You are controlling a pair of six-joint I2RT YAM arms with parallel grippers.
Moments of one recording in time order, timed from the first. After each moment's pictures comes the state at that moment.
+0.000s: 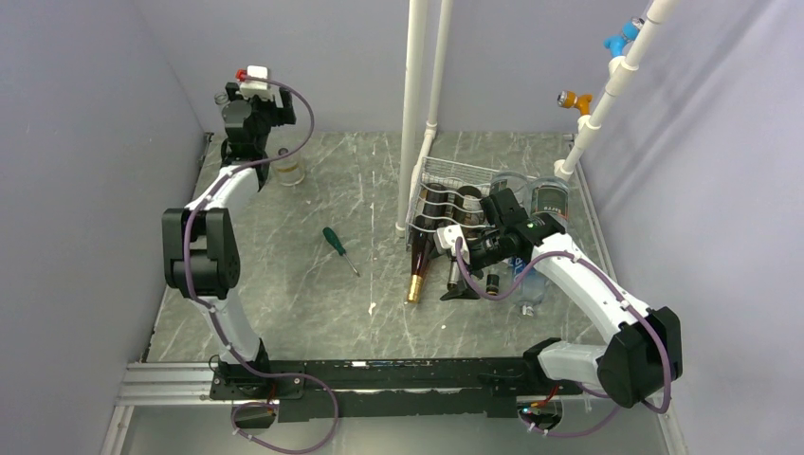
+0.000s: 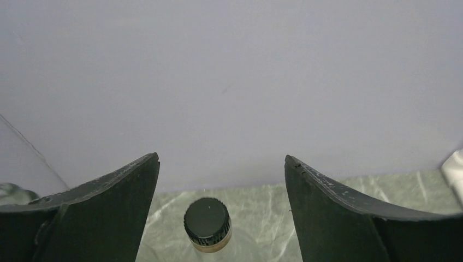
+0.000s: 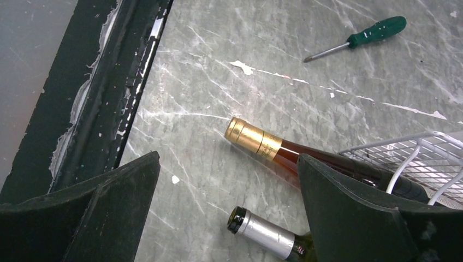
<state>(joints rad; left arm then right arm) 0.00 1.89 1.41 0.58 0.05 0.06 0.44 1.23 0.97 -0.86 -1.00 -1.16</state>
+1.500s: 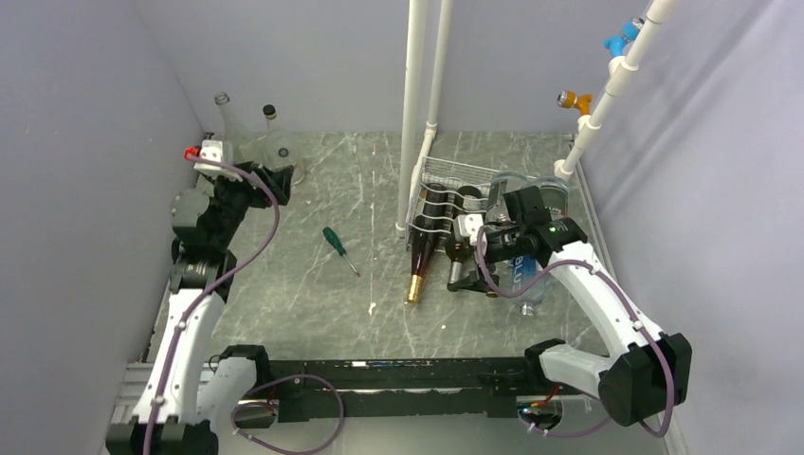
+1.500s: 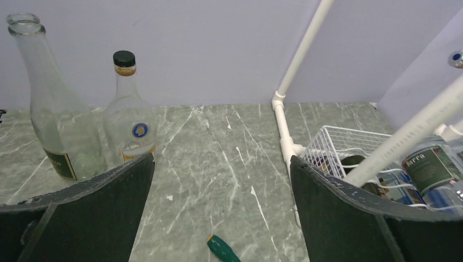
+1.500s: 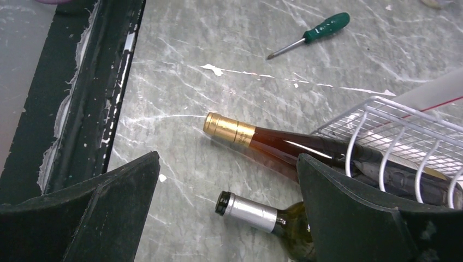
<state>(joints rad) 0.00 0.89 0.83 0.13 0.26 -0.25 0.33 1.14 0.95 -0.83 -1.04 -1.10</state>
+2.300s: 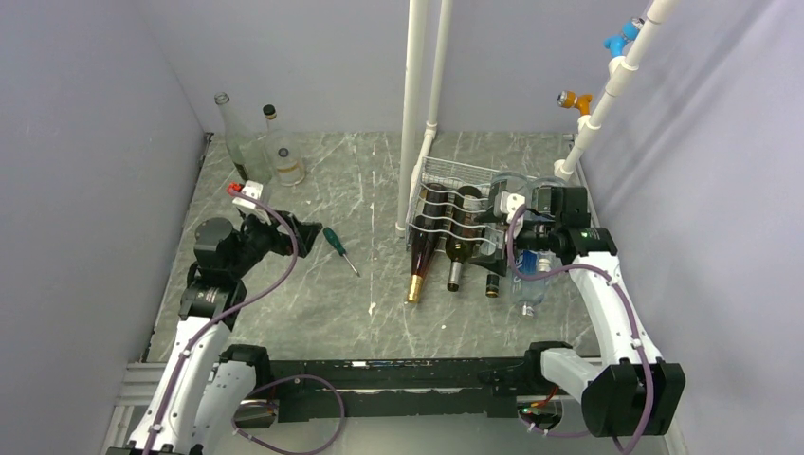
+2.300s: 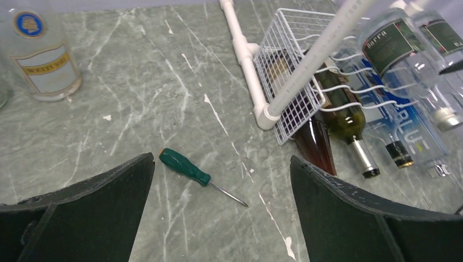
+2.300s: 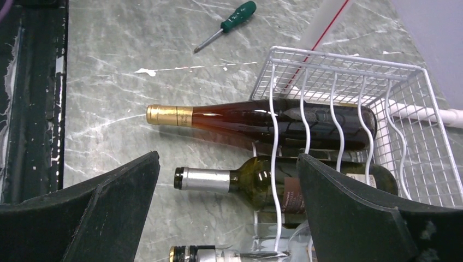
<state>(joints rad) -0.09 0.67 0.62 -0.10 0.41 -0.20 0.02 1.05 0.91 -0.72 -1.15 -1.00</state>
